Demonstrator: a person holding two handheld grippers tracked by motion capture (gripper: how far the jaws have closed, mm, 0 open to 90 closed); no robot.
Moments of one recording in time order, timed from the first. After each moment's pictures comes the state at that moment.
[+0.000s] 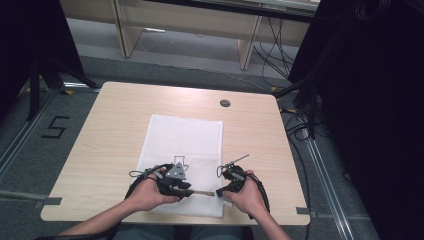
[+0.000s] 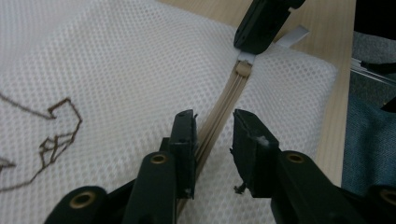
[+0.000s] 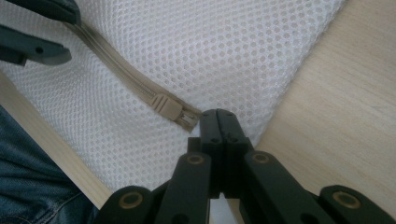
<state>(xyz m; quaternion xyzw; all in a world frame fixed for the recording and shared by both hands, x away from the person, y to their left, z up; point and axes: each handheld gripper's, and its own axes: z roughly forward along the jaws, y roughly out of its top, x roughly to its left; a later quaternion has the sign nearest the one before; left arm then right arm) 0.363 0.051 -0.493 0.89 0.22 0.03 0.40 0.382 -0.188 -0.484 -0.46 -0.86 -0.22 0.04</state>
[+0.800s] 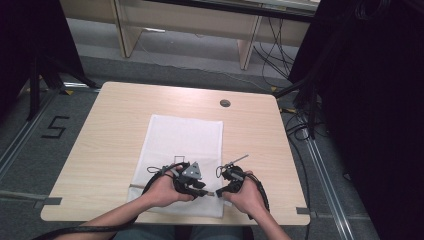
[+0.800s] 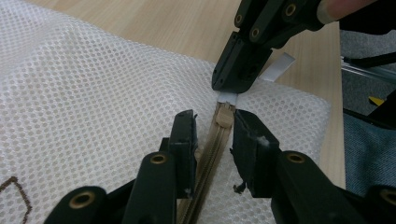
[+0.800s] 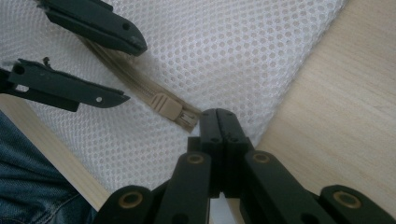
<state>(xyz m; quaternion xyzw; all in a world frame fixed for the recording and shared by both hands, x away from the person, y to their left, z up) 0.375 0.014 -0.495 0.89 0.17 0.02 0.41 0.381 -0.187 -0.484 -0.46 -0.86 -0.21 0.04</state>
